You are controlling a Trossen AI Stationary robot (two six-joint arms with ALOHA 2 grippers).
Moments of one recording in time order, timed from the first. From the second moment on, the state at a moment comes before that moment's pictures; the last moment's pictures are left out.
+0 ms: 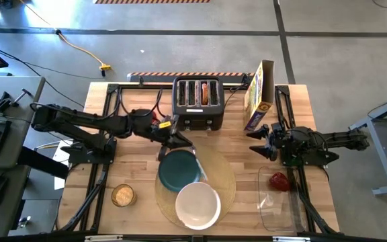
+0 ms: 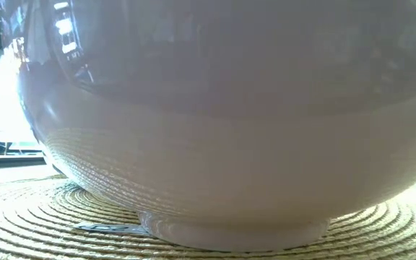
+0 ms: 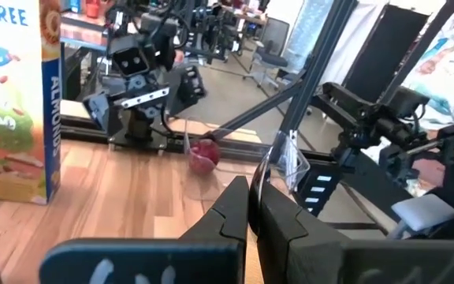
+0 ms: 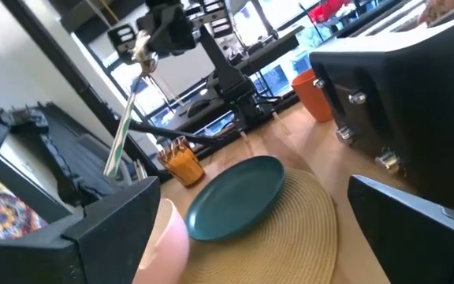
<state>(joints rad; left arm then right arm) -0.02 1.26 0.82 0.33 0.24 -0.24 0.10 0.03 0.01 0.03 0.10 0.57</state>
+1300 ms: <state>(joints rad) -0.03 1.26 0.82 0.31 0.19 -0.23 0.10 0.03 0.01 0.23 0.08 0.60</state>
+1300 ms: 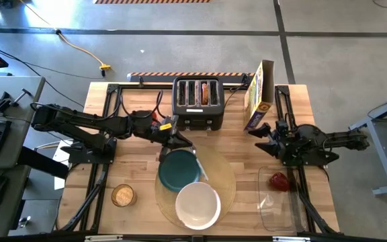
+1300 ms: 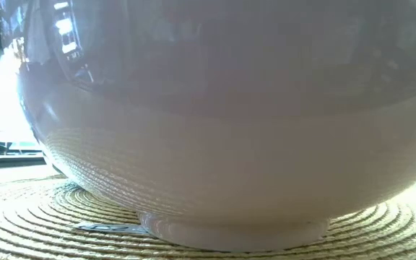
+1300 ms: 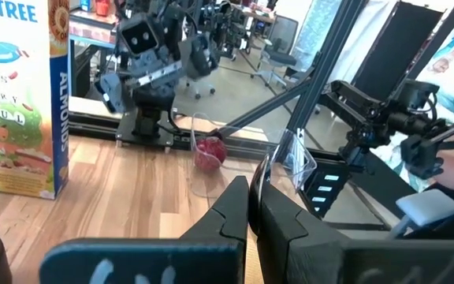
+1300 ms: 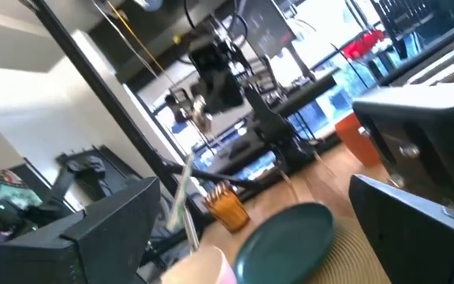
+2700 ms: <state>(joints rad) -0.03 1.26 0.82 0.27 0.20 -0.23 0.18 0.88 0.72 0.00 -0.01 0.47</state>
